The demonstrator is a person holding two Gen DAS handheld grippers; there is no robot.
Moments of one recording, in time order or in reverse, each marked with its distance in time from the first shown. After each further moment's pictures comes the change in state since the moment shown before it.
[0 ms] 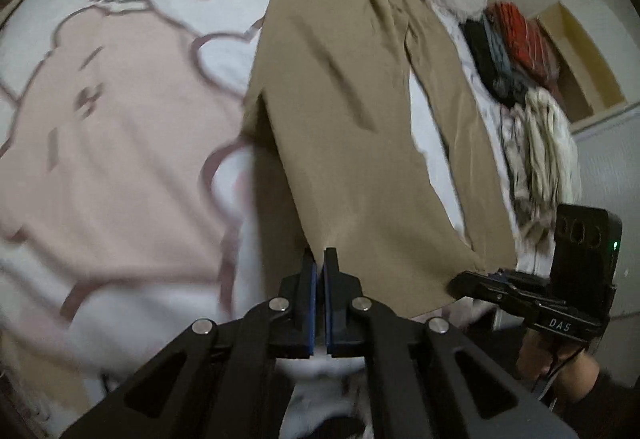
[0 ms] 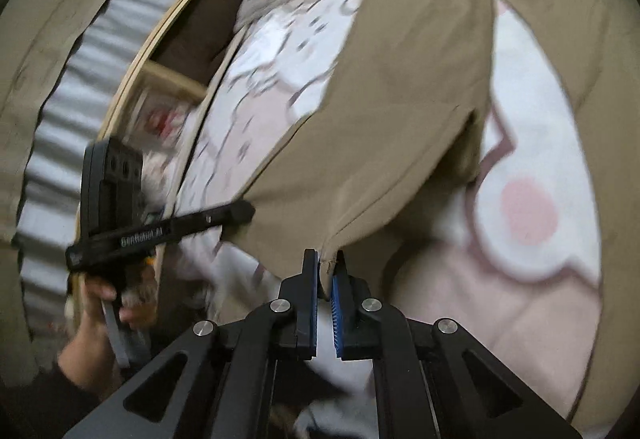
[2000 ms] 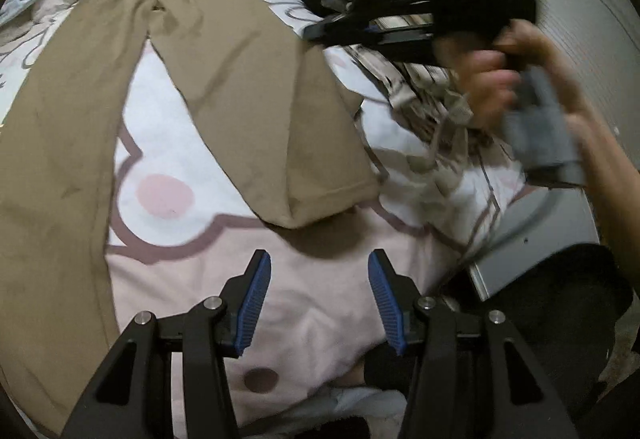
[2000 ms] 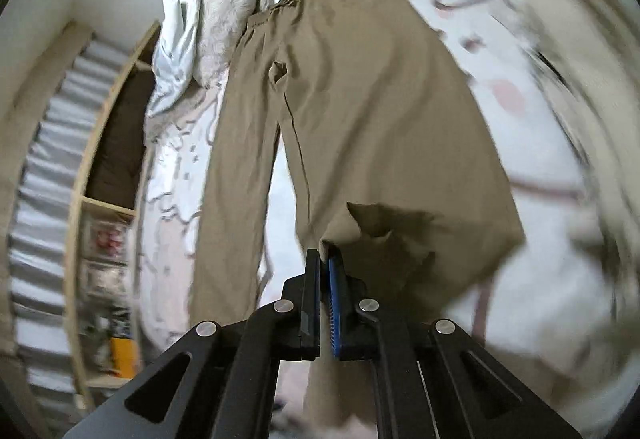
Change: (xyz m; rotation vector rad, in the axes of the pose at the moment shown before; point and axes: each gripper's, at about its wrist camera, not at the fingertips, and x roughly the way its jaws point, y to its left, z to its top) left arm 0.130 -0.252 -0.047 0.434 -0.083 -0.157; right arm -0.153 -0.171 0.089 0.279 -0.234 -0.249
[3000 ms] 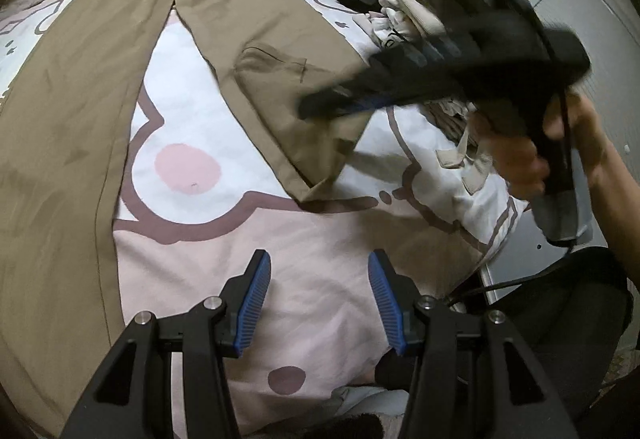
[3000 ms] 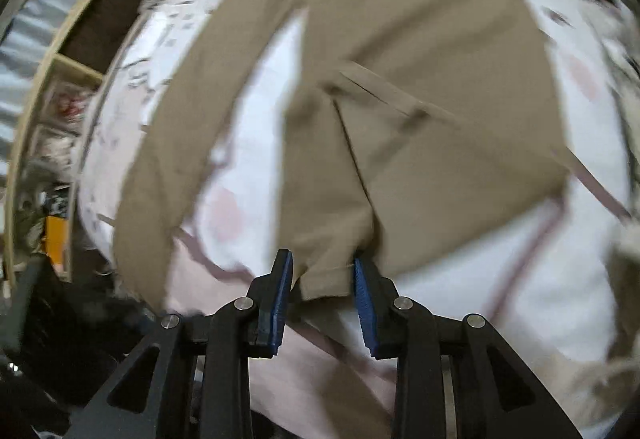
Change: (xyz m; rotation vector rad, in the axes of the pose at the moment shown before) left arm 0.016 0.030 -0.017 -0.051 0.021 0.008; right arm 0.040 0.019 -0.059 -0.329 0.266 -0.076
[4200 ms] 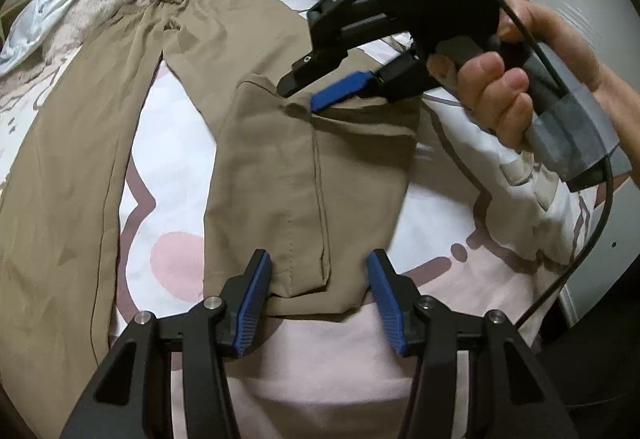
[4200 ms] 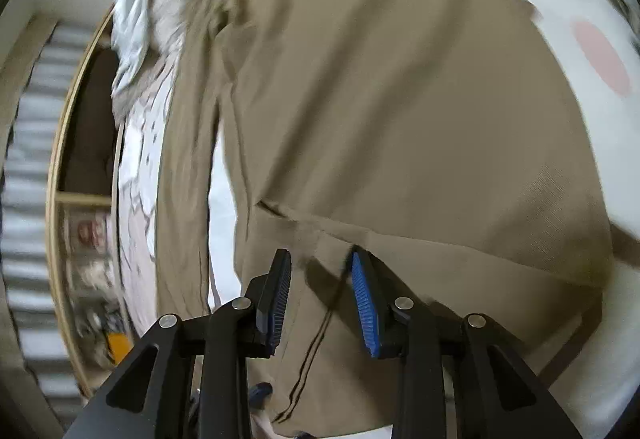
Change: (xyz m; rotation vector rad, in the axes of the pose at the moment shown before) left arm 0.054 -0.002 0.021 0.181 -0.118 0.193; right arm 0.025 -0.077 0.066 0.315 -0.091 0.133
